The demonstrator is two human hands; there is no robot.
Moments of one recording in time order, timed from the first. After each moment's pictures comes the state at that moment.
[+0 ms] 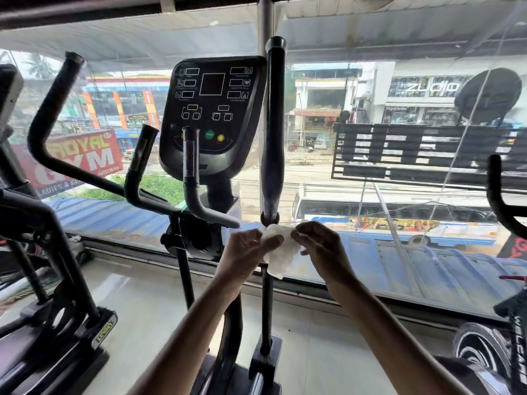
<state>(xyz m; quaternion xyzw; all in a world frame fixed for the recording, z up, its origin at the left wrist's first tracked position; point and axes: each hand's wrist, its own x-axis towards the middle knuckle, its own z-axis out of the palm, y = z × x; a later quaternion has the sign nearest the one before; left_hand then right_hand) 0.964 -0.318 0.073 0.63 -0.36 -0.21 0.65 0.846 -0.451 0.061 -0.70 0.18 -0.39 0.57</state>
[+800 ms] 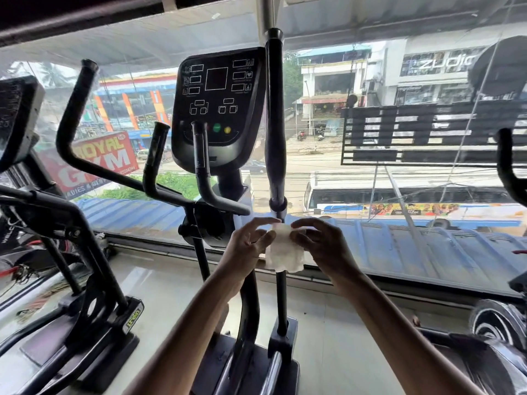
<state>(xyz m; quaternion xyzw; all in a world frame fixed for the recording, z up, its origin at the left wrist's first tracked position) 0.941 -0.278 0.071 0.64 -0.36 -0.25 0.63 0.822 -0.421 0.044 -0.68 0.18 -0.35 0.62</state>
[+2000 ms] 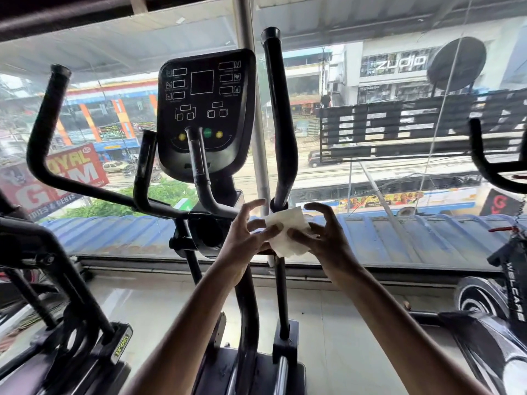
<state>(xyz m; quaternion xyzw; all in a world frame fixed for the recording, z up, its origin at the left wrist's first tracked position) 0.998 -0.270 0.091 0.58 -0.38 -0.32 0.64 0.860 -0.393 0.047 -0.61 0.20 -0.41 0.64</state>
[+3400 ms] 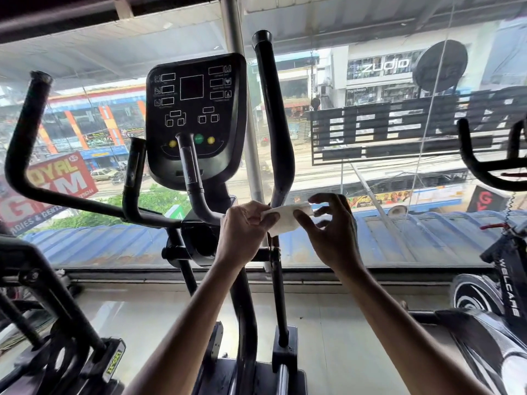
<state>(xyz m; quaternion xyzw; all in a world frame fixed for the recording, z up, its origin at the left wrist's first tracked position) 1.008 -0.289 0.113 0.68 -0.47 -0.05 0.55 0.867 -0.403 0.068 -0.71 0.26 -0.57 0.32</state>
